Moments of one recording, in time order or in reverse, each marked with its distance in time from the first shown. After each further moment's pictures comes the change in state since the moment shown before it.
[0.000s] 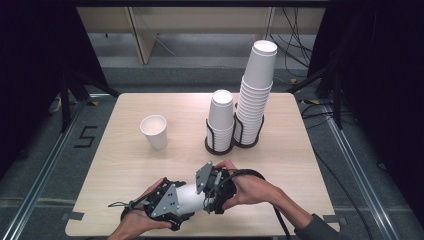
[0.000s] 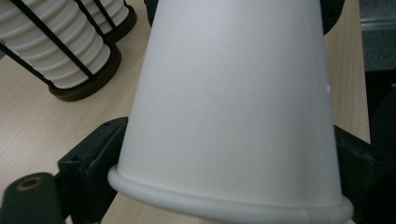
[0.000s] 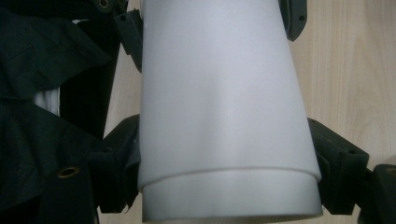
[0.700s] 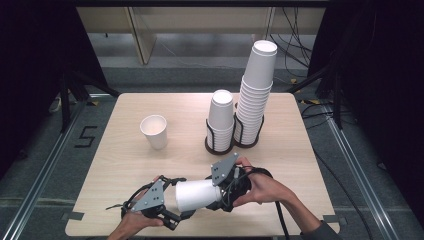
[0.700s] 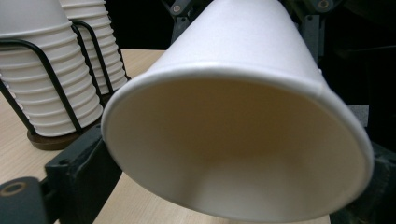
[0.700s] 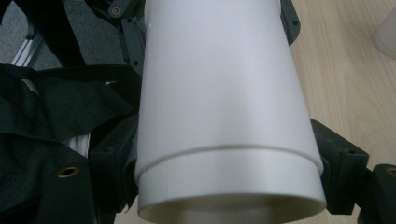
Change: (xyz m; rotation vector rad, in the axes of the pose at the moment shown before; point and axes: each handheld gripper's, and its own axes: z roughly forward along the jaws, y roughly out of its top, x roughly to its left) left arm 0.009 -0.012 -0.008 -0.316 -0.087 -0.160; right arm -0.005 -0.033 -0.014 -0.287 0.072 0.056
